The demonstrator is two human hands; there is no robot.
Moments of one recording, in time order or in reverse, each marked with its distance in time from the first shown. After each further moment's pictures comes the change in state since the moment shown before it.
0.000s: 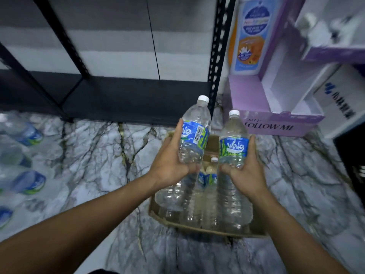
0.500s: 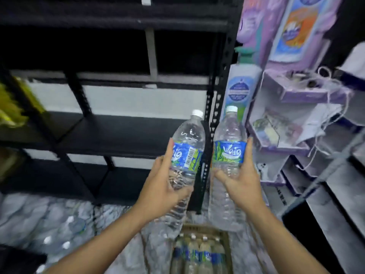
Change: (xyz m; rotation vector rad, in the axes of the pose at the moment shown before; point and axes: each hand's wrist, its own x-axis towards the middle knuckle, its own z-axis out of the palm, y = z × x) left_hand -0.074 0.437 -0.387 0.021 0.195 0.324; right_hand -0.098 -0.550 -0.261 0.107 0.204 -0.432
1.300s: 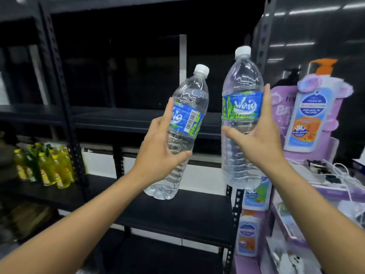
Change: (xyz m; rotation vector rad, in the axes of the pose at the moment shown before) left_hand 0.126 0.198 -0.244 0.257 0.449 0.411; right_hand 0.170 -0.314 -0.068 0.067 0.156 -0.590
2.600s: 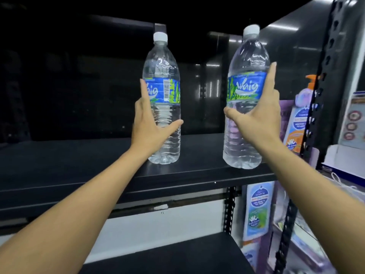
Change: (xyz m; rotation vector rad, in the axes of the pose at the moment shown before) left_hand 0.303 -0.326 0.073 -0.389 0.072 0.082; right_hand 0.207 0.060 0.244 -0.488 0.443 0.086
